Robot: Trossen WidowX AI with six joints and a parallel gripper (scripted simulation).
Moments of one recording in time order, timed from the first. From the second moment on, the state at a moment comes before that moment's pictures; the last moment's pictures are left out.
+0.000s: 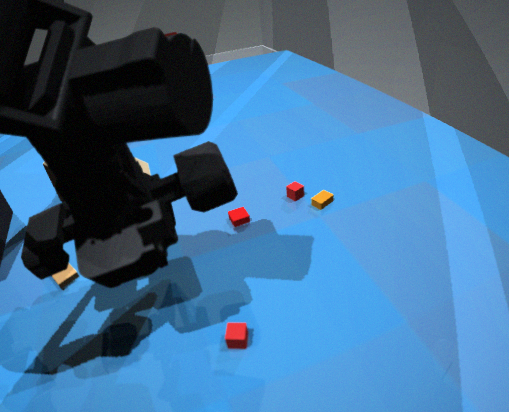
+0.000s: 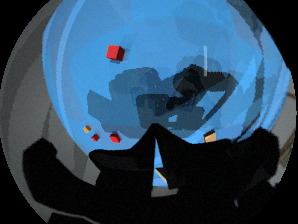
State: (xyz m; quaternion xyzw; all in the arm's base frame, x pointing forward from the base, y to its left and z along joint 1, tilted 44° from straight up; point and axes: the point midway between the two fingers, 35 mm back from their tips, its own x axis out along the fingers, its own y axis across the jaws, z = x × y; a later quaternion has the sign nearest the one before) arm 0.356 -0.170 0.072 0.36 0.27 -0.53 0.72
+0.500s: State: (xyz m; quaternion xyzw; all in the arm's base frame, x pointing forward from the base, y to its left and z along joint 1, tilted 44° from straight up) arm 0.310 0.016 -0.032 0.29 0.29 -0.59 0.70
